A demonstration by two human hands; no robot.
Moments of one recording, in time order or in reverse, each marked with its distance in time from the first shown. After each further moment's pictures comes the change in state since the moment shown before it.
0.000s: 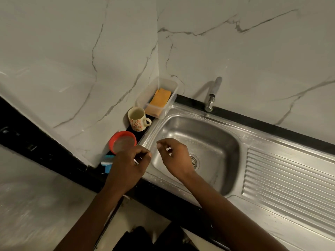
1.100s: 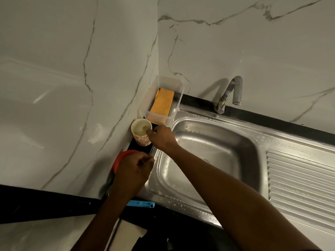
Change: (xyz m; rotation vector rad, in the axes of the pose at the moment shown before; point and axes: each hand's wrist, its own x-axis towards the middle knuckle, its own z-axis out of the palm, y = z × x) left_hand 0.108 -0.090 -0.011 -0.019 -0.143 -0.076; right_hand 0.195 0.022 0.105 -0.283 -0.161 0.385
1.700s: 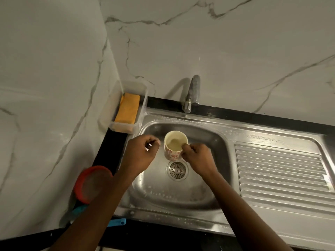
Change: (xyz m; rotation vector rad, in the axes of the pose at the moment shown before) left_hand 0.091 0.071 0.100 -0.107 -0.106 0.137; right_hand -0.110 0.143 -0.137 0.211 0.285 0.252
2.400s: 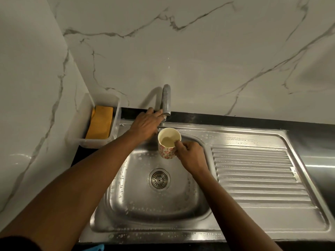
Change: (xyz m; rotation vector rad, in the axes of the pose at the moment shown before) left_hand 0.167 0.039 0.092 0.960 -0.329 0.611; right_hand 0.026 0.013 -0.038 0.047 0.199 0.022
